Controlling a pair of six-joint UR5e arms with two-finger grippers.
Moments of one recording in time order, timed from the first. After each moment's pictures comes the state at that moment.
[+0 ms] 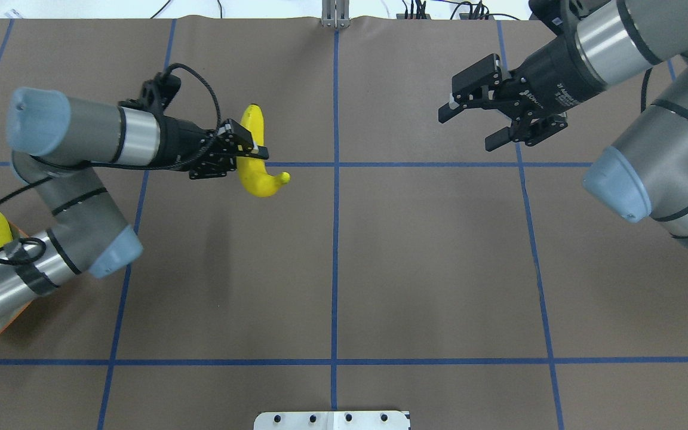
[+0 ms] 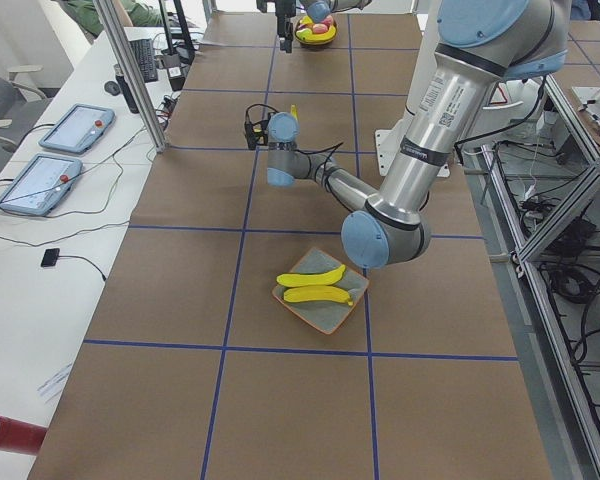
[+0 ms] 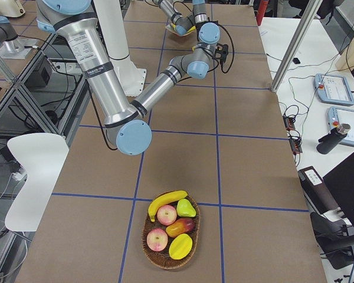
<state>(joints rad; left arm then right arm) -0.81 -2.01 -1.50 -2.77 -2.16 -1.76 1.00 -1.15 1.88 -1.11 2.51 1.41</state>
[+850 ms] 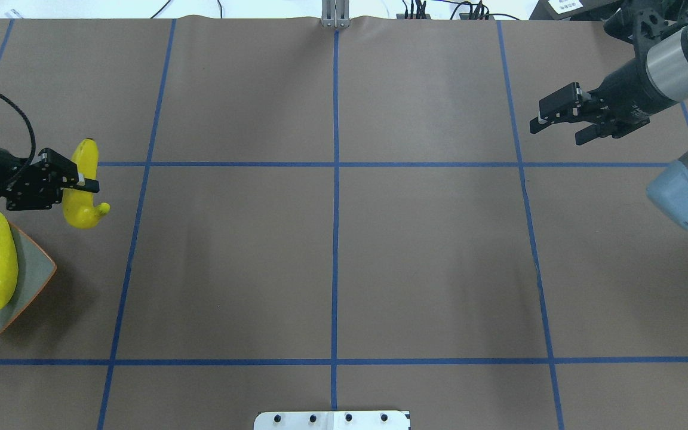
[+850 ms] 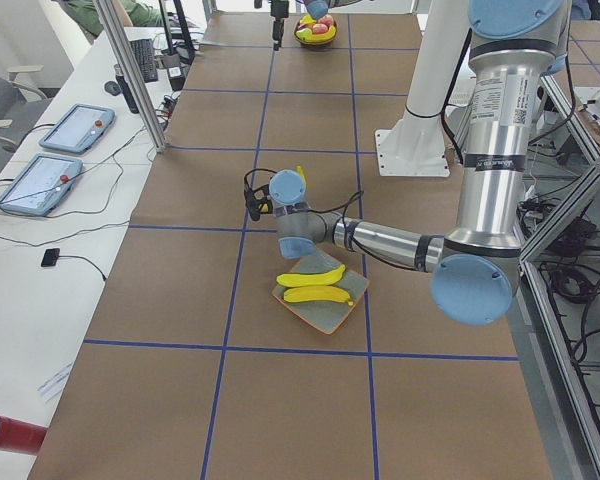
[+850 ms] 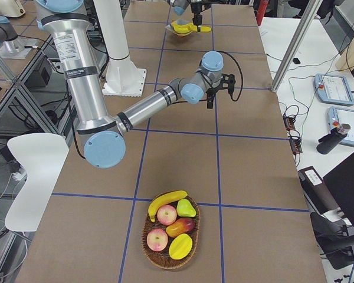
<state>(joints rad) -0.99 -1.58 -1.66 -2.77 -2.37 -1.66 1.07 -1.33 1.85 -1.27 2.36 0.95</state>
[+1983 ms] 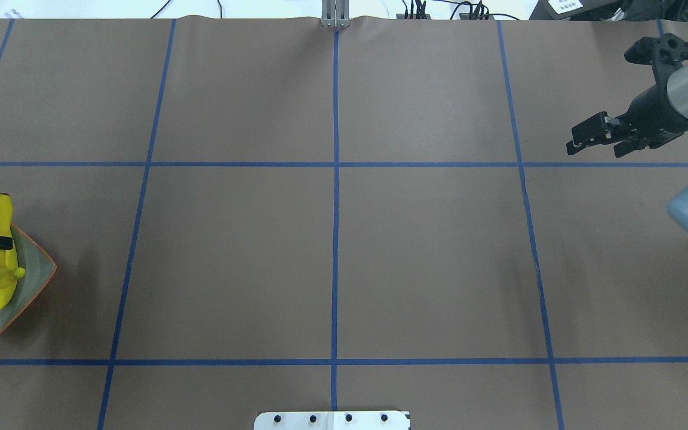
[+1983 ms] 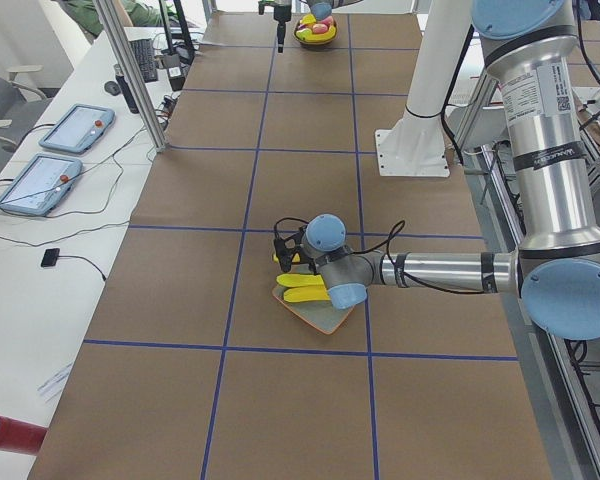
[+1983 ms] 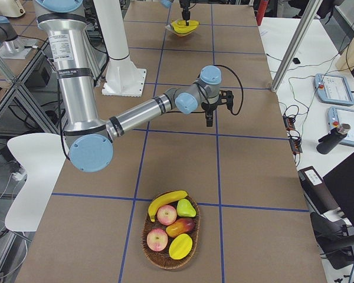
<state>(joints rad) -1.00 -1.32 -1.69 -2.77 -2.33 -1.47 1.07 -1.41 1.85 -1.33 2.29 0.78</state>
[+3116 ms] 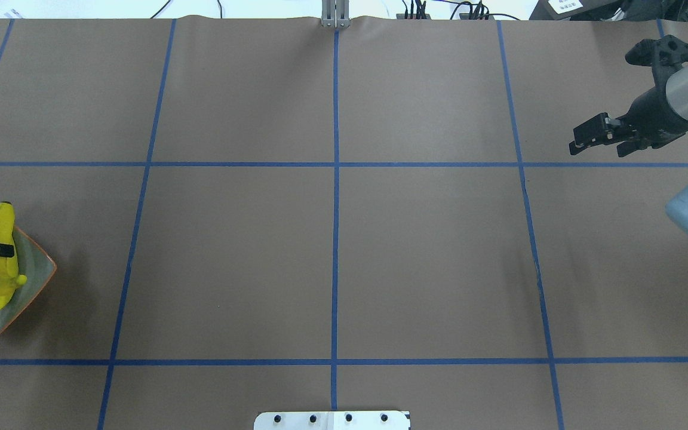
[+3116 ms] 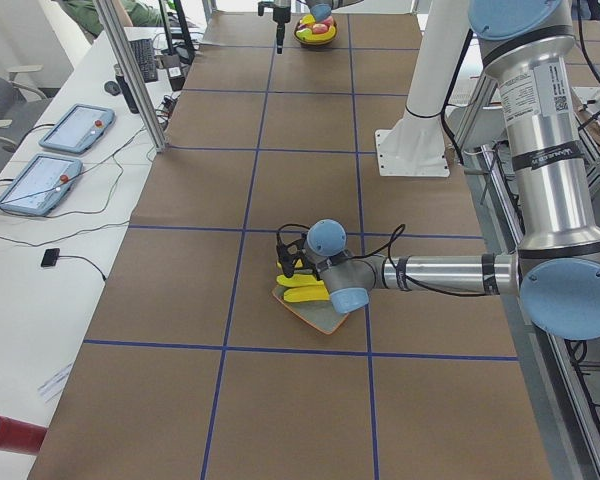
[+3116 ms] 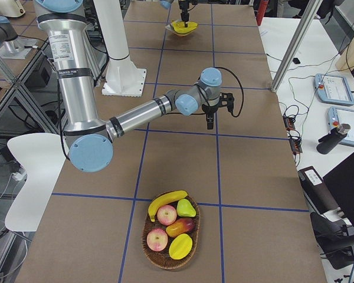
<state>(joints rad) -0.98 -1.32 -1.66 -2.77 -2.33 -1.47 1.07 -1.41 1.83 -1.33 2.26 0.77</state>
